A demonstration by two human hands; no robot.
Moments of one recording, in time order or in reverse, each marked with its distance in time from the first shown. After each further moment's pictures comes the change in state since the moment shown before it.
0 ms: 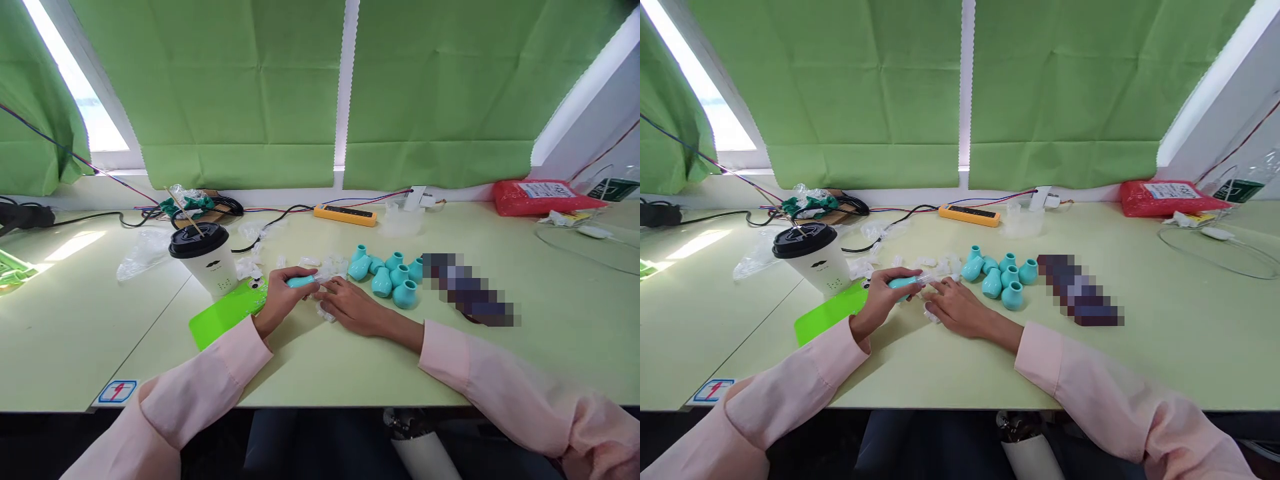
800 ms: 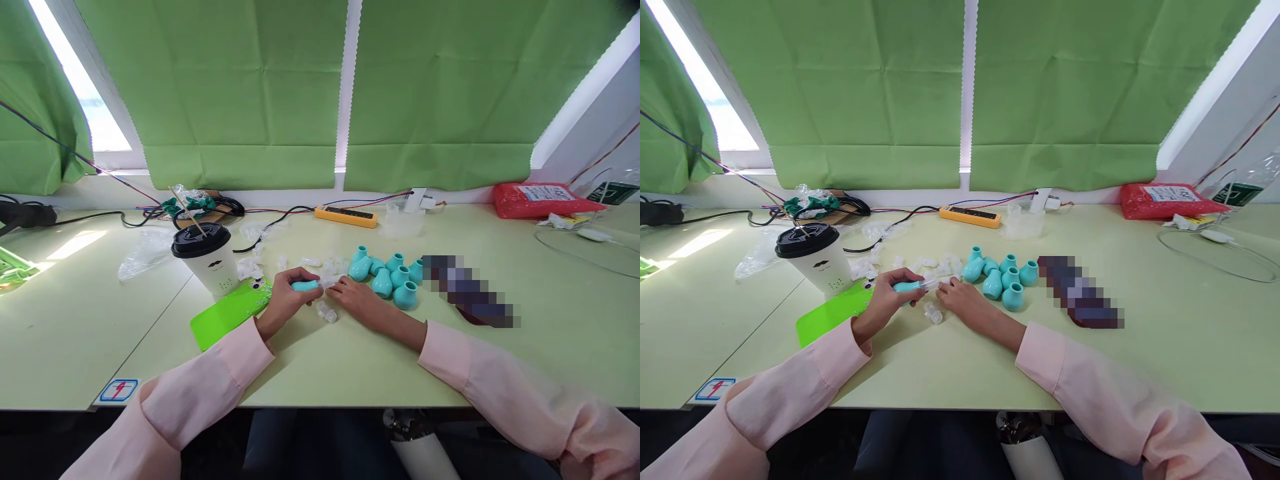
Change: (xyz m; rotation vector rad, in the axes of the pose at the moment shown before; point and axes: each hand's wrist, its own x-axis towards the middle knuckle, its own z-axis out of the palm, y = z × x) left_hand -0.003 0.003 0.004 0.007 -0.028 -0.051; right_hand -0.001 0.013 0.002 -0.310 -0.086 0.005
